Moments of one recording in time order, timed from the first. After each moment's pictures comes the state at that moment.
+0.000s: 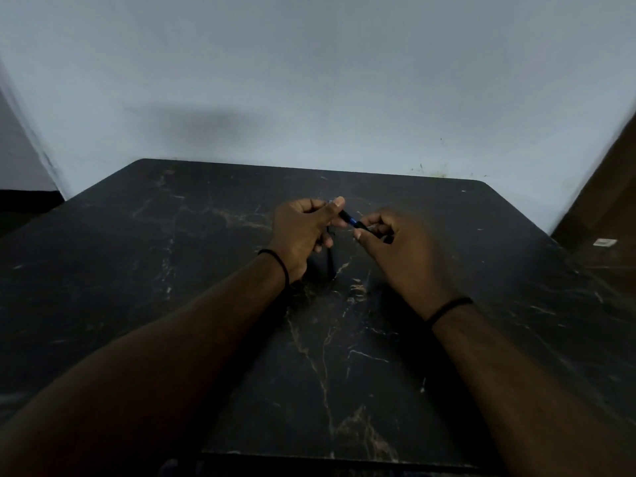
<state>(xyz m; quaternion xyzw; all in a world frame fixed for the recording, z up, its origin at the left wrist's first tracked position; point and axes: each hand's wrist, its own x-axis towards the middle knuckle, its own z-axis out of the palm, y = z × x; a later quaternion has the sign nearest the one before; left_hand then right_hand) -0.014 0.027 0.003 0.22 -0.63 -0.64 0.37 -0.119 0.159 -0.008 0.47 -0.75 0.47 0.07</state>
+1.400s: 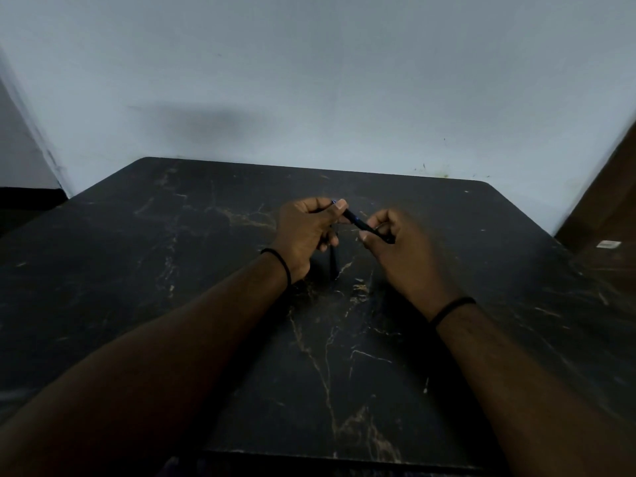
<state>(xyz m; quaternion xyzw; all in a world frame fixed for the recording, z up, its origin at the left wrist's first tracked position) -0.014 0.026 0.001 0.20 -0.63 -0.66 0.36 -0.126 0.151 -0.016 0.45 -0.76 0.48 0.04</state>
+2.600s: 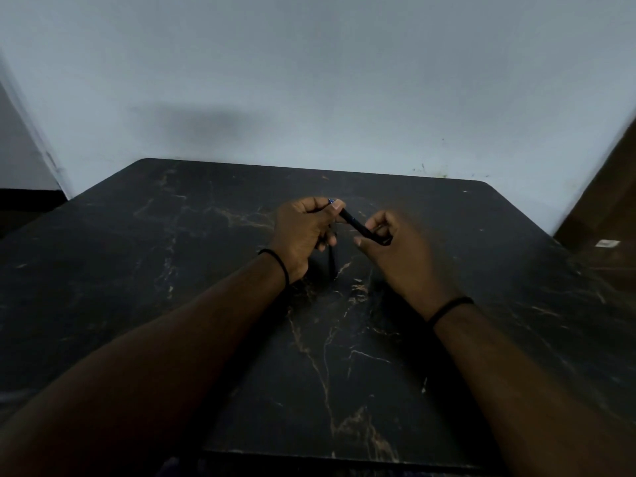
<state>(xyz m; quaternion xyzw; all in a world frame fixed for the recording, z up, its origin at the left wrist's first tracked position) -0.012 0.026 0.002 0.20 -0.63 -0.66 0.36 -0.130 0.147 -0.022 0.43 -0.76 0.49 0.03</state>
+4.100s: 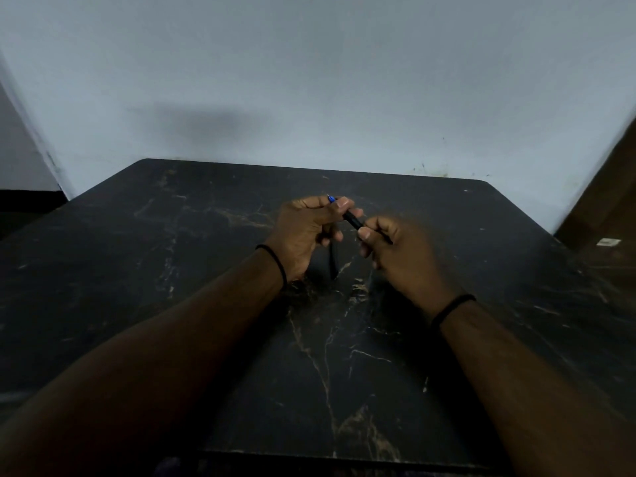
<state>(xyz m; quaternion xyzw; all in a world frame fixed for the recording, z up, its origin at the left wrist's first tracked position) -0.010 0.022 0.006 0.14 -0.62 -0.71 0.31 -0.118 0.156 -0.007 0.47 -0.74 0.48 -0.03</state>
